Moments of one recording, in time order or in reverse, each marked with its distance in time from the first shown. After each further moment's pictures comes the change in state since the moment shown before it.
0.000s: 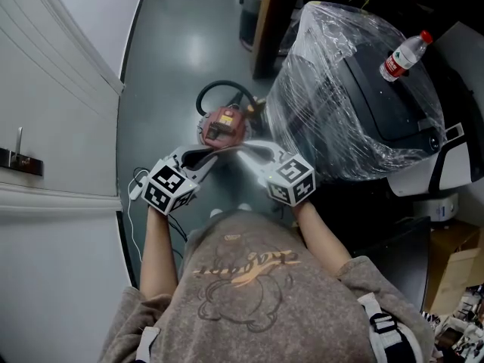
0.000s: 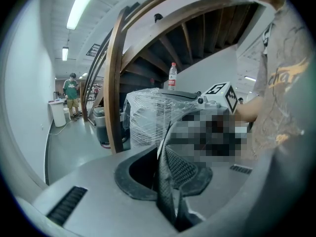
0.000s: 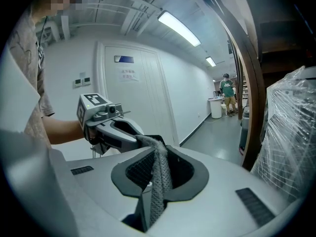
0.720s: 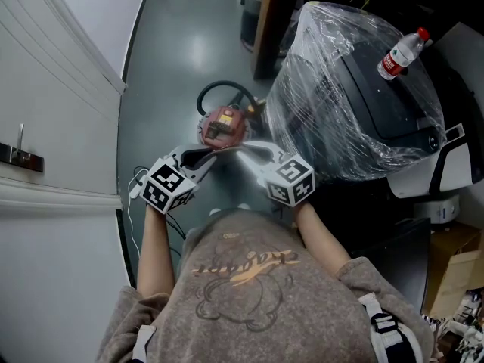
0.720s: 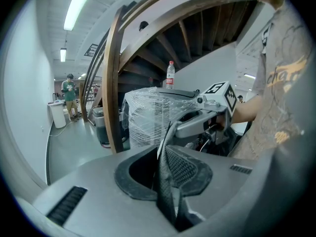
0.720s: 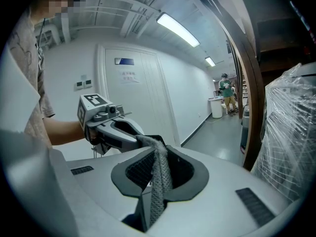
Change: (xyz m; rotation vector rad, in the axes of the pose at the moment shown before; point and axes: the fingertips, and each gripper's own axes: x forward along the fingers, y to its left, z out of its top) left arm 0.000 -0.011 0.002 0.022 0.014 0.001; right arm -0.010 0.003 -0.002 0.017 -0.014 0.011
